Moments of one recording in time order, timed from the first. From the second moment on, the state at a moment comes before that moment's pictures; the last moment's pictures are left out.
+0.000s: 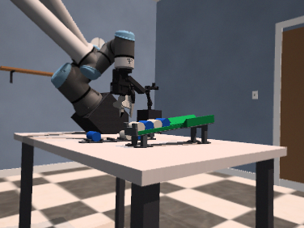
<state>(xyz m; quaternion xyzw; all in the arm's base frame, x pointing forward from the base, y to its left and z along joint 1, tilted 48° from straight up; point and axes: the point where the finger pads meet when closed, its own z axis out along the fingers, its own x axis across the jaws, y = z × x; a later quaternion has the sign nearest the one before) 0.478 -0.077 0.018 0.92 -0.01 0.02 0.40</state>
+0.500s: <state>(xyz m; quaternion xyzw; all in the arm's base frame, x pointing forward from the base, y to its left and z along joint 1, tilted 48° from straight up) 0.479 -0.080 0.015 0.91 -0.02 0.02 0.40</state>
